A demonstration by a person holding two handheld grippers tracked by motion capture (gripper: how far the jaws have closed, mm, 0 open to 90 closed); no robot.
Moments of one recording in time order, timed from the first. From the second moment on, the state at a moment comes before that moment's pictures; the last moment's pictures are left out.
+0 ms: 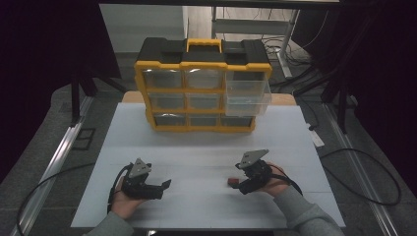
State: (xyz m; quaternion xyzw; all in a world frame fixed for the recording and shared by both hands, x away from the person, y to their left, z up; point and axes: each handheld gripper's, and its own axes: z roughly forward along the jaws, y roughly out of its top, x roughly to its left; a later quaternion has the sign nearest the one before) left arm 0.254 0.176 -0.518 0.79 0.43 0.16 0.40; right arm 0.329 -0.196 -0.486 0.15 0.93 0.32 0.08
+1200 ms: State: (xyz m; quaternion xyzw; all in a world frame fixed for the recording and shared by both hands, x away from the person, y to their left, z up) left arm 0.255 0.175 -0.519 0.80 0.43 0.16 0.39; right arm 0.334 -0.184 -0.510 0.13 0.95 0.27 0.04
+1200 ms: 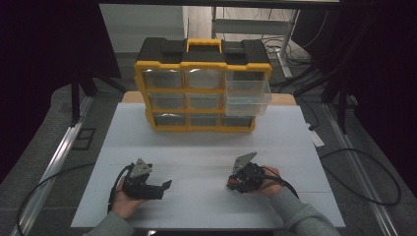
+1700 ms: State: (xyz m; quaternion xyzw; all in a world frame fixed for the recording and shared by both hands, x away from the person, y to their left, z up) left arm 0.255 0.175 -0.519 0.80 0.43 0.16 0.39; right arm 0.333 -0.189 -0.495 0.12 0.95 0.30 0.06
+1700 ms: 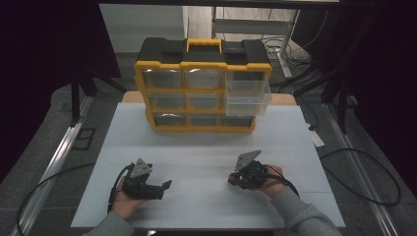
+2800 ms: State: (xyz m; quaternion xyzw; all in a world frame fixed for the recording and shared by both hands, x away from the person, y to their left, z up) left arm 0.255 0.175 -0.518 0.80 0.43 0.16 0.39; right arm 0.328 -0.199 -0.458 0.12 0.92 0.37 0.09
